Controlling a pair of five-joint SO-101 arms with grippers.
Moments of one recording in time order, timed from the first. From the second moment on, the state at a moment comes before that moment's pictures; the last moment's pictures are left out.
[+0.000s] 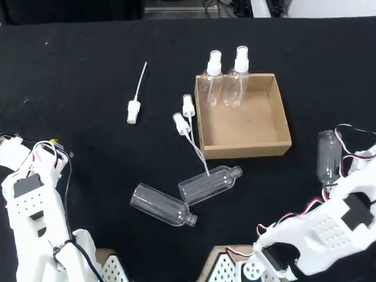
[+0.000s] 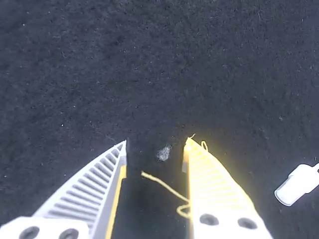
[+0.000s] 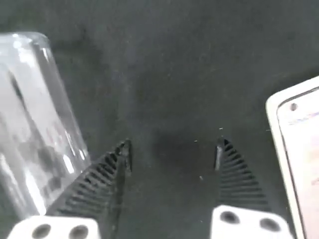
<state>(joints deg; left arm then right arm) -33.1 -48.2 67.6 36.9 28.4 55.8 18.2 8.3 55.1 29.6</state>
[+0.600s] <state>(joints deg) -33.1 -48.2 67.6 36.9 28.4 45.3 18.2 10.5 65.8 20.1</state>
